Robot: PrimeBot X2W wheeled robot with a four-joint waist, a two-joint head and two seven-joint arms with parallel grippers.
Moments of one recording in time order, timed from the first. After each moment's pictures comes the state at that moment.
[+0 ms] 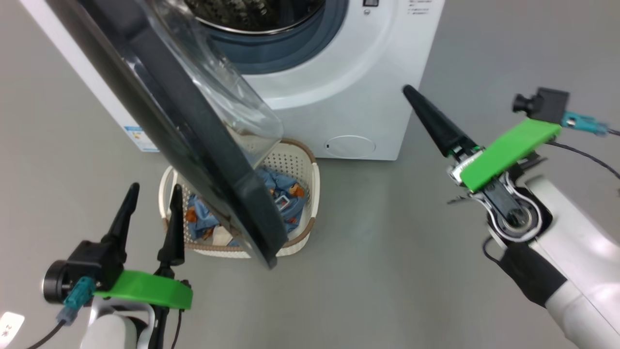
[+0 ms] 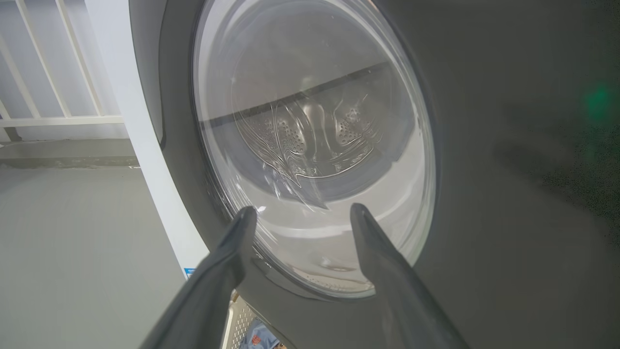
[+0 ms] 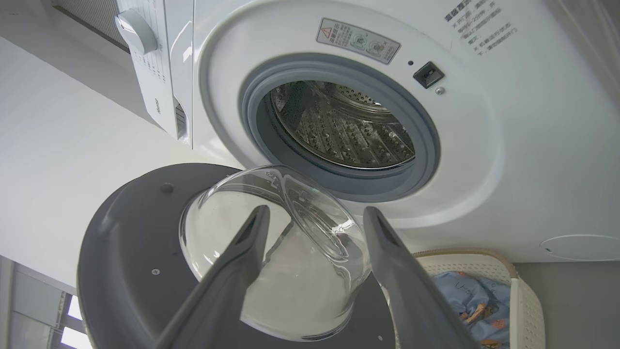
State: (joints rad) left arm -0.24 0.02 -0.02 0.19 -0.15 -0.11 -0.26; right arm -0.75 -0.39 0.63 0.38 1.57 0.12 -0.03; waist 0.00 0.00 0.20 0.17
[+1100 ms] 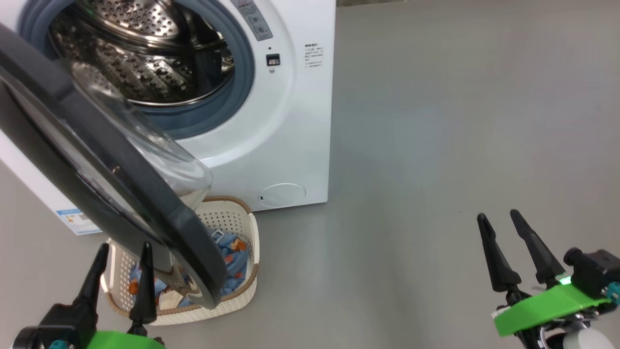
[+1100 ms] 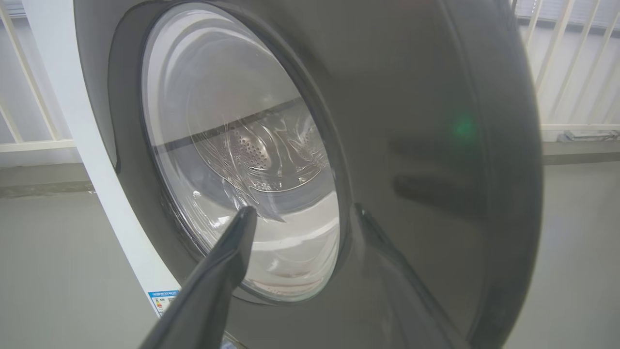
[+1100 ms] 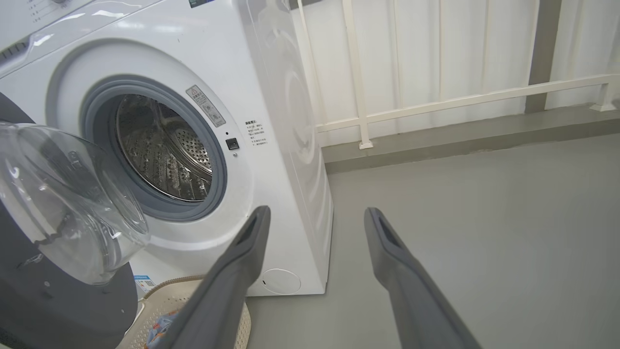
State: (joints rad) left arm -0.02 0.05 0.07 0.09 -0.13 -0.10 -0.26; right arm -0.09 -0.22 0.07 0.11 0.48 0.12 -0.20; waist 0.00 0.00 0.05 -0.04
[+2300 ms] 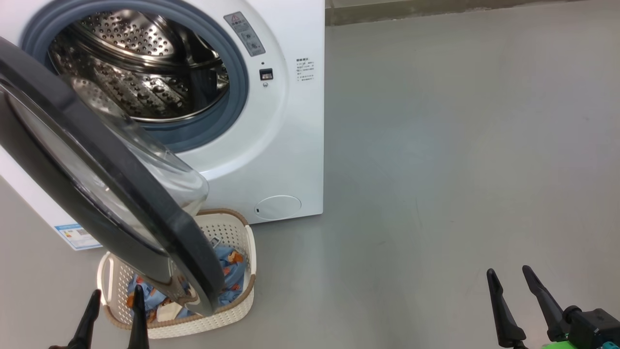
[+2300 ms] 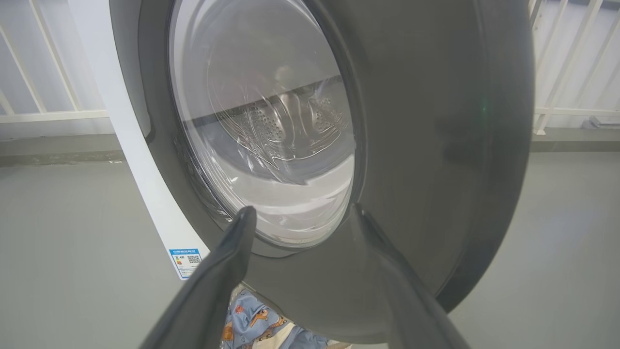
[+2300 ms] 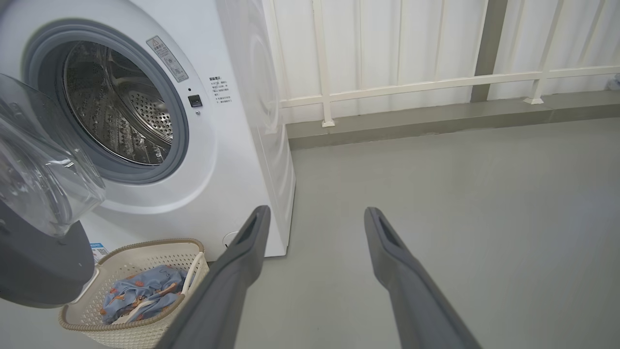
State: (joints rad) left arm 0.12 0.04 0.09 0.07 -0.14 -0.06 -0.26; right arm 0.13 -0.10 -0.05 0.03 0.25 0.12 -0.20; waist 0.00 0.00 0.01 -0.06
